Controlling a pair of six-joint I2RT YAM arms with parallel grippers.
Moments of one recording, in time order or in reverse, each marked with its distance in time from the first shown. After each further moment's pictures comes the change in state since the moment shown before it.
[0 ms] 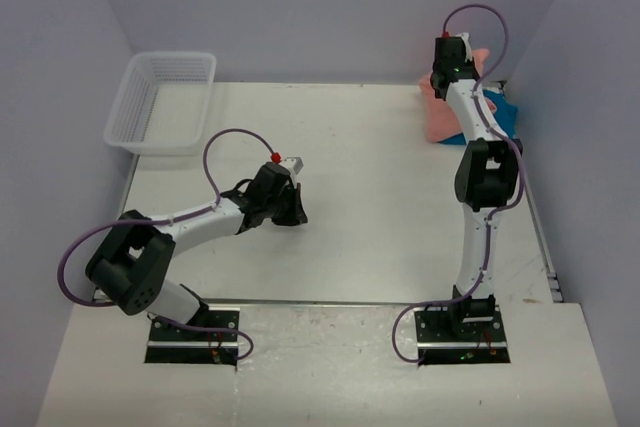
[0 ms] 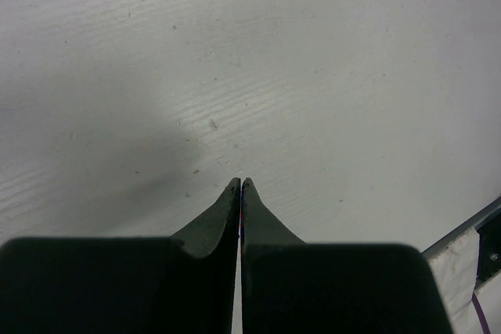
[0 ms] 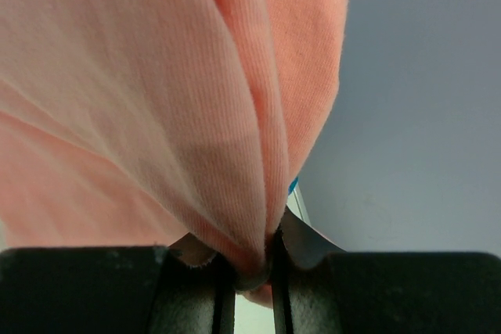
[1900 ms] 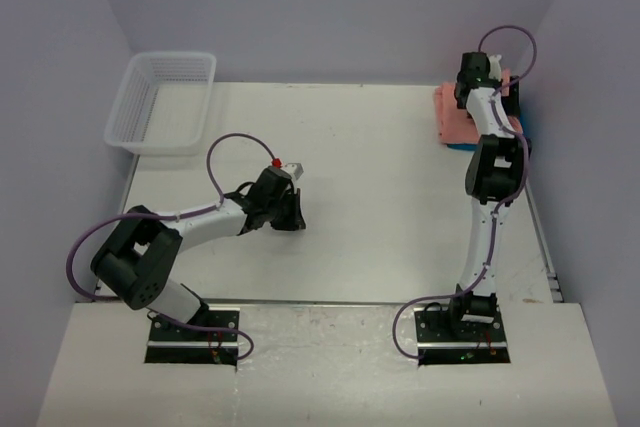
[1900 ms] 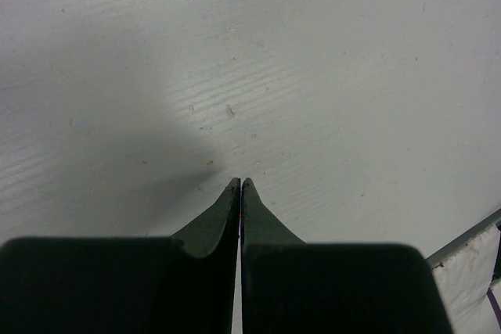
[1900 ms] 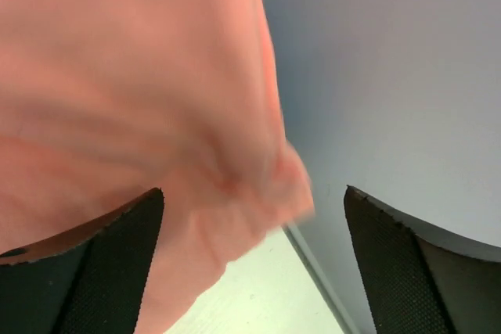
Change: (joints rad) left arm 0.000 0.037 -0.020 -0.001 0.007 0.002; right arm -0.148 0.130 0.022 -0.009 0.094 0.089
